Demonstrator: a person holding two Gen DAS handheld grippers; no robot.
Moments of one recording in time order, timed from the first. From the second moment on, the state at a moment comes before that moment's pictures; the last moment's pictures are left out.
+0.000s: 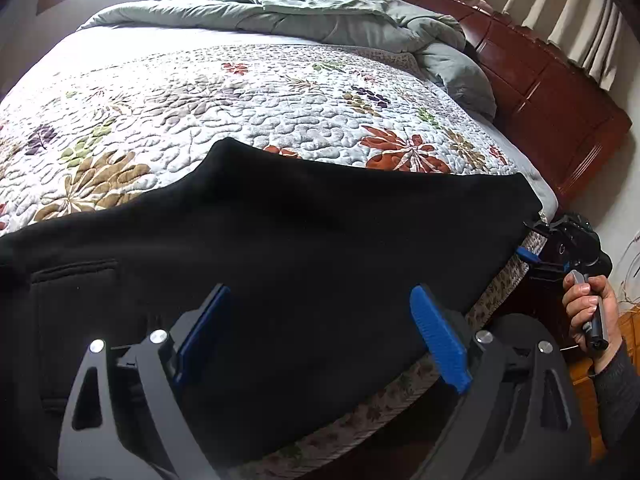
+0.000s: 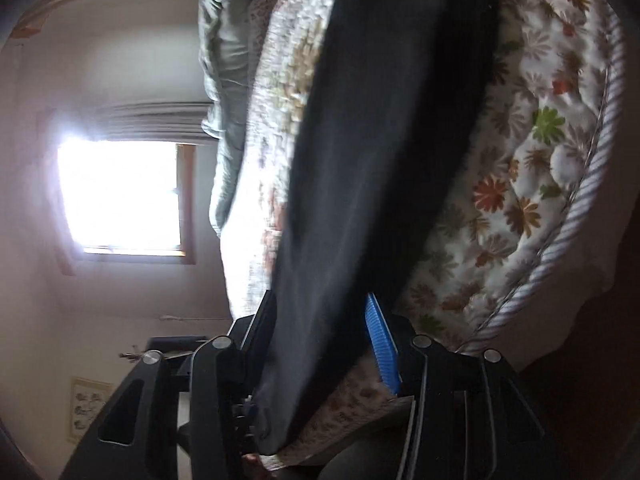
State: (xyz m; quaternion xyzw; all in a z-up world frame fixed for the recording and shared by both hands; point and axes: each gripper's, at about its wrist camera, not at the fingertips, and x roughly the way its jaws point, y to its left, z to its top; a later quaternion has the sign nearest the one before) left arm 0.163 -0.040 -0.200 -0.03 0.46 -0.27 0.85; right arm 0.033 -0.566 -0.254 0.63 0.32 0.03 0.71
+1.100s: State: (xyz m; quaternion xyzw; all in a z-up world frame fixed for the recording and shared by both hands) left arm 0.161 -0.059 -0.234 0.00 0.49 -0.27 0.83; right arm -0.020 -0.740 -0.218 0.60 0.21 -0.15 0.76
